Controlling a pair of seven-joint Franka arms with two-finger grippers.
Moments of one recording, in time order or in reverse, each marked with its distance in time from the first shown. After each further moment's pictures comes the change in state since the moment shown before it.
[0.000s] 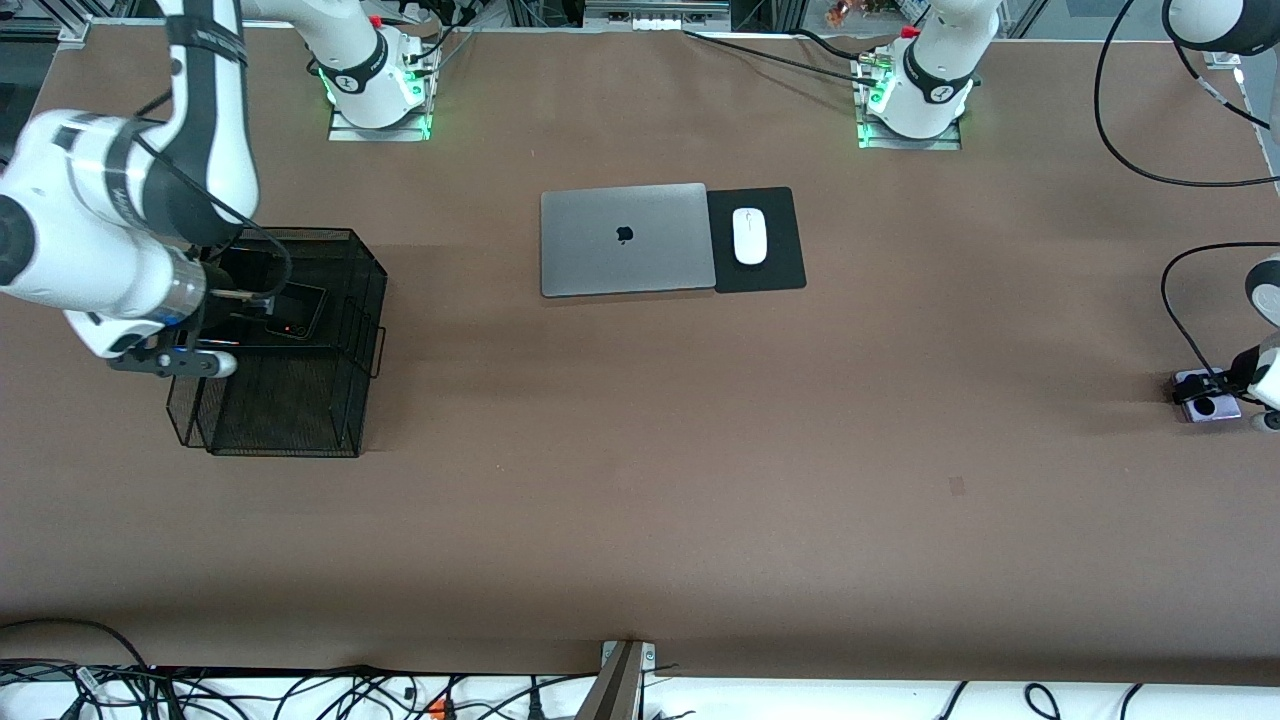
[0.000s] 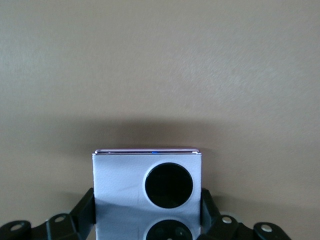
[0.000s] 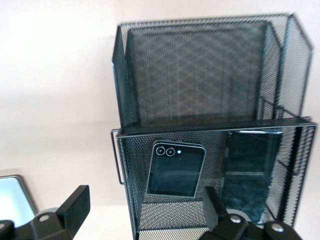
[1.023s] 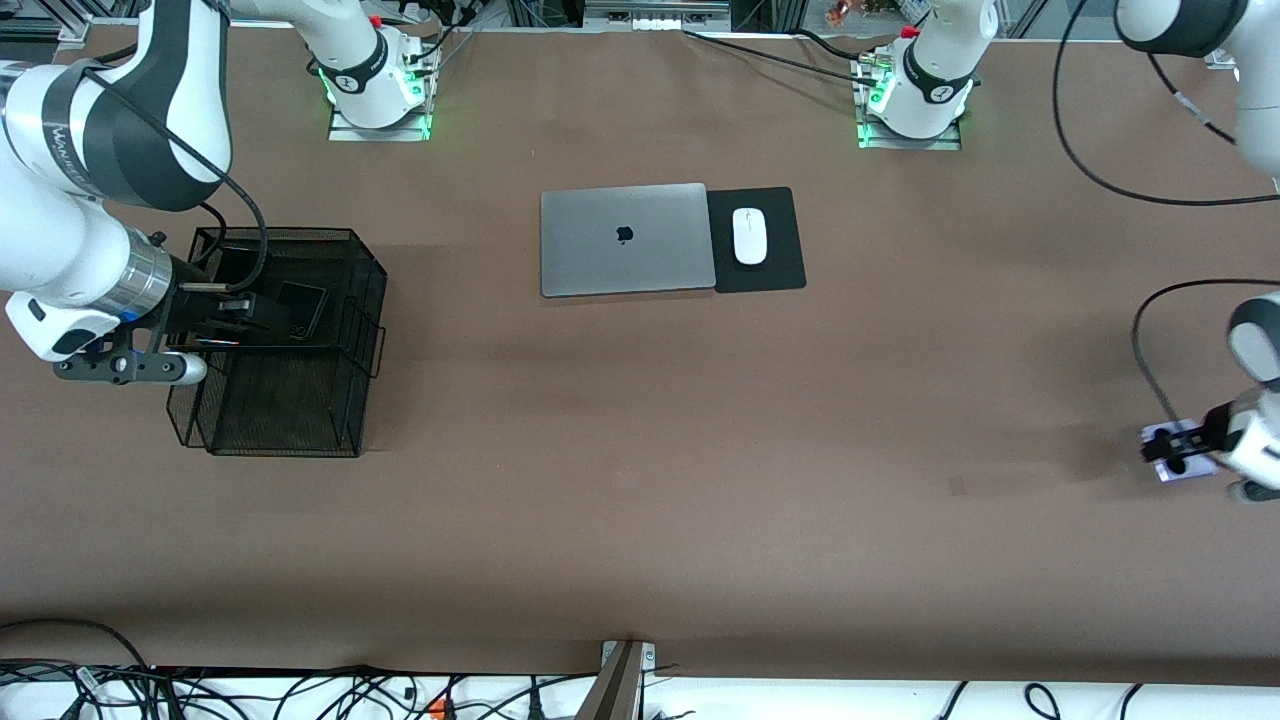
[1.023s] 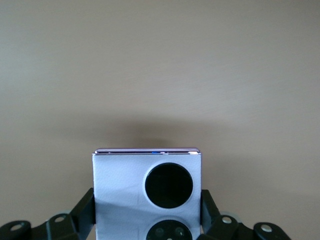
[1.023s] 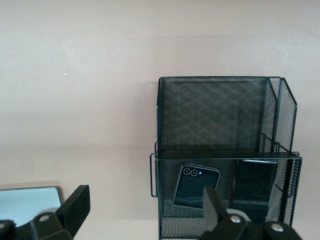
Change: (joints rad) left arm -0.278 -0.030 -0.021 0.150 0.000 -0.190 -0.348; right arm -0.019 0.037 0.020 0.201 0.056 -0.050 0.002
